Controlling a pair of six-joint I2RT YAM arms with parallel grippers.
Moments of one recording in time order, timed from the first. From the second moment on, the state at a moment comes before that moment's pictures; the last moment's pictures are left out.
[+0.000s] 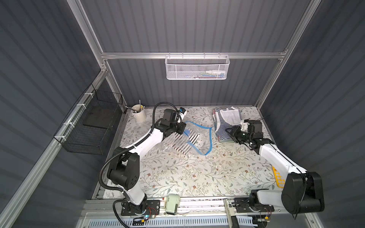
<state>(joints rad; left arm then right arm) -0.47 1.68 1.29 -0.27 0.24 0.07 0.07 1.35 0.88 -0.16 -0.46 0.84</state>
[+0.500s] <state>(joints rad) -0.47 1.68 1.29 -0.27 0.25 0.07 0.06 1.71 0.79 0.05 -0.47 0.87</state>
